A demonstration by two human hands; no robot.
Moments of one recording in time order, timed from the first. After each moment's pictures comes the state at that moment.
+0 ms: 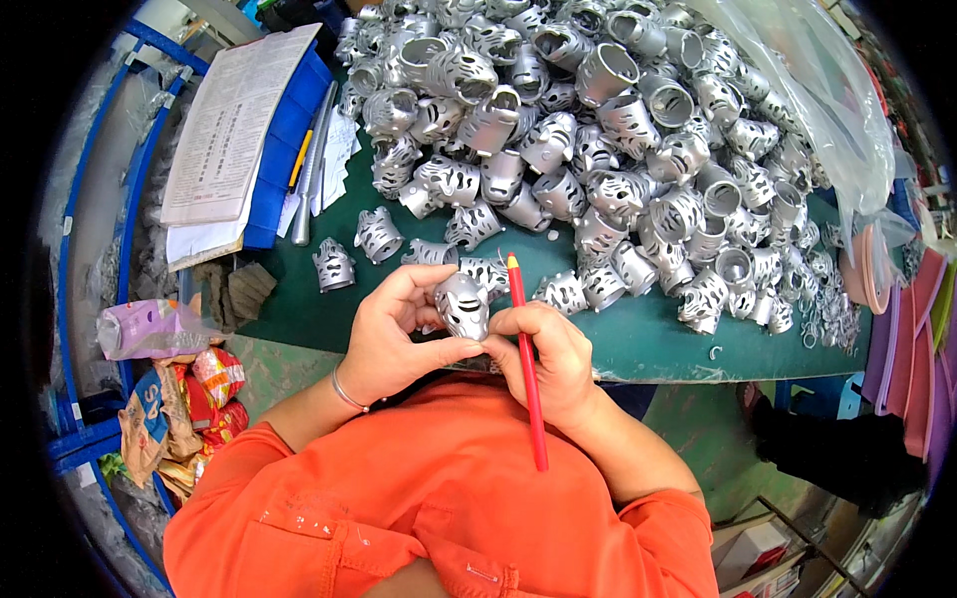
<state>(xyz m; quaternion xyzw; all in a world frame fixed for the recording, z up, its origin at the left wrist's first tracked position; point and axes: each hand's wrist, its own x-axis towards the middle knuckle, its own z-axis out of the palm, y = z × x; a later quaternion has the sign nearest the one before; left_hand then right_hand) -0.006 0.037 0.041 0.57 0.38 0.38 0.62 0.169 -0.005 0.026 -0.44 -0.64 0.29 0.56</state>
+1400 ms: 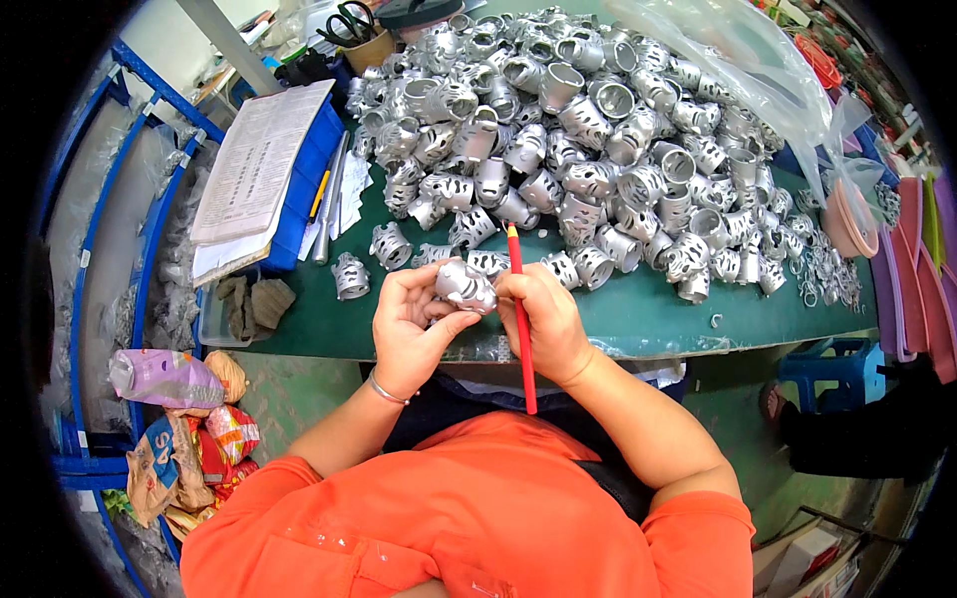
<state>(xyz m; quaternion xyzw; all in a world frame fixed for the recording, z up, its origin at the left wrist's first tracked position) 0.003 0.018 0.010 0.59 0.29 0.53 0.53 0.171 0.006 -0.001 -0.37 -0.72 0.11 0.58</state>
